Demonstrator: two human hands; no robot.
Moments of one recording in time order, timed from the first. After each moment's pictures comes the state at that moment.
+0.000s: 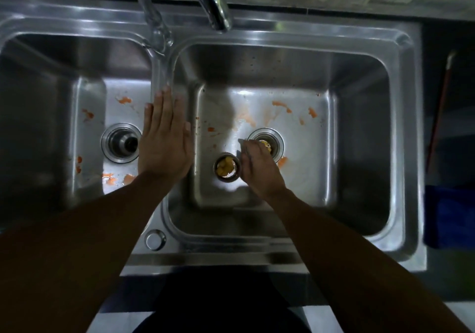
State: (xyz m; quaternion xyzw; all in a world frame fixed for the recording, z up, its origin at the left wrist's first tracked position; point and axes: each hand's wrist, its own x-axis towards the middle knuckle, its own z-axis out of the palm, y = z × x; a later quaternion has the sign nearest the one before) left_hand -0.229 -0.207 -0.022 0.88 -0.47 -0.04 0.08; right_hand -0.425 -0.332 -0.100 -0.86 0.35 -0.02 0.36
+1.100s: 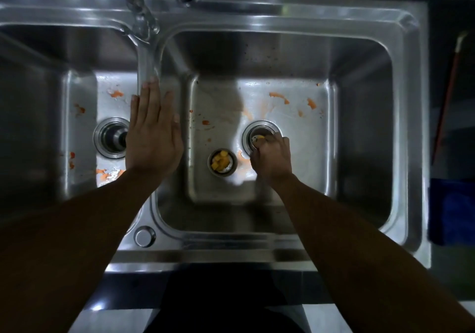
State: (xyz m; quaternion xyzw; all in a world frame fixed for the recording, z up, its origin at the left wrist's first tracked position) left_hand -0.228 -0.208 -0.030 0.88 -0.47 -0.02 0.09; right_hand -0.438 -0.367 -0.122 -0.90 0.38 0.14 0.14
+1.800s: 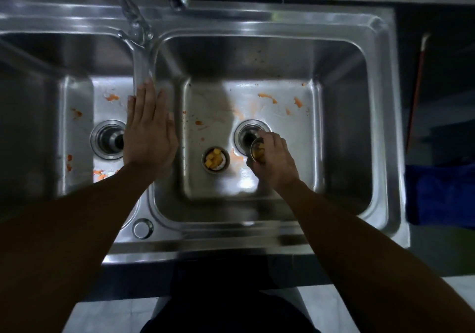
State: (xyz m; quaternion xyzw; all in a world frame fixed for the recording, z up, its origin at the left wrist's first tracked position) left_hand -0.229 -0.207 -0.033 0.88 -0.47 -0.01 0.10; right_hand -0.482 -0.361 -0.101 -0.87 0.41 0.02 0.27
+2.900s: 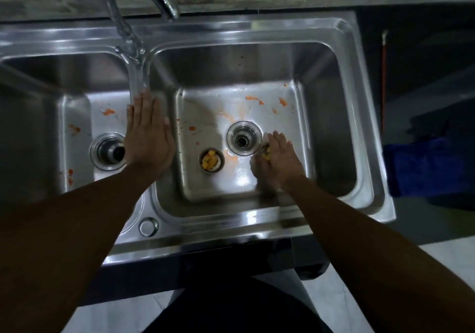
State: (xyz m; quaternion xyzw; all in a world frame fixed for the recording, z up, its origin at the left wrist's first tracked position) left_hand -0.227 -0.205 -0.032 0.87 -0.47 -0.02 0.10; right_hand -0.513 -0.355 -0.058 -0.85 0.44 0.13 0.27
